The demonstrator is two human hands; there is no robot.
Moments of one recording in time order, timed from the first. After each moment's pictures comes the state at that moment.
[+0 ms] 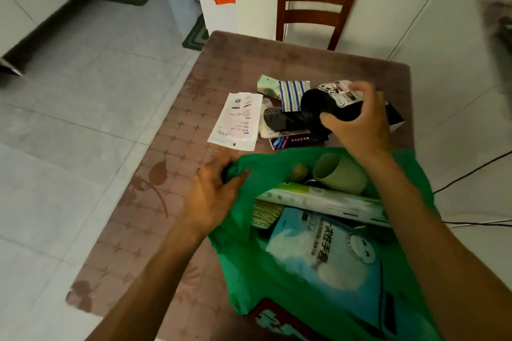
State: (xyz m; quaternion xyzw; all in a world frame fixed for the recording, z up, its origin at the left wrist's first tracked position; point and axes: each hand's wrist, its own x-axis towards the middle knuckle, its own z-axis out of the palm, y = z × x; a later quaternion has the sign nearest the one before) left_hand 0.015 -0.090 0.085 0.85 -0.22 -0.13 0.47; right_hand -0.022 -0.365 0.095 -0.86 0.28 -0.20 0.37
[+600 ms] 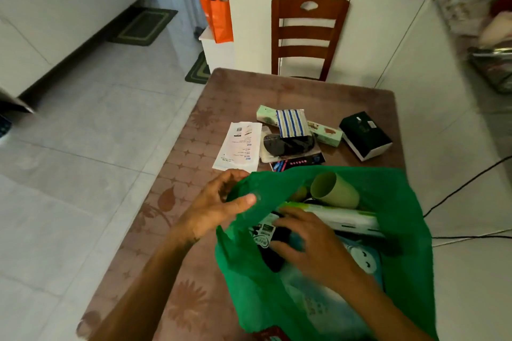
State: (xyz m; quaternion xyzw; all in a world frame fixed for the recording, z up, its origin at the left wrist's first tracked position) left_hand 0.032 -0.074 0.105 0.69 -0.21 -0.36 0.59; right_hand -0.123 -0.246 0.072 -0.93 0.10 0.01 0.37
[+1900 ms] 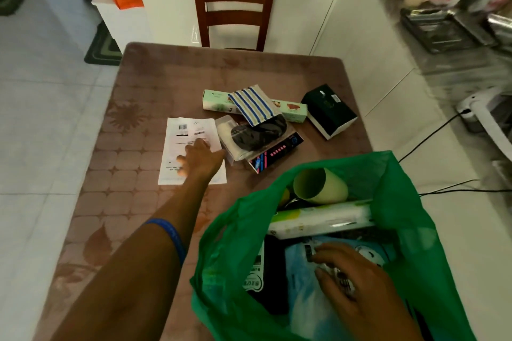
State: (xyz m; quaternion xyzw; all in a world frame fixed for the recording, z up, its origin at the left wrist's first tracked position) left_hand 0.211 -0.234 -0.097 0.94 -0.08 -0.27 0.20; right_hand -0.151 -0.237 0.046 -0.89 0.31 -0.07 0.32
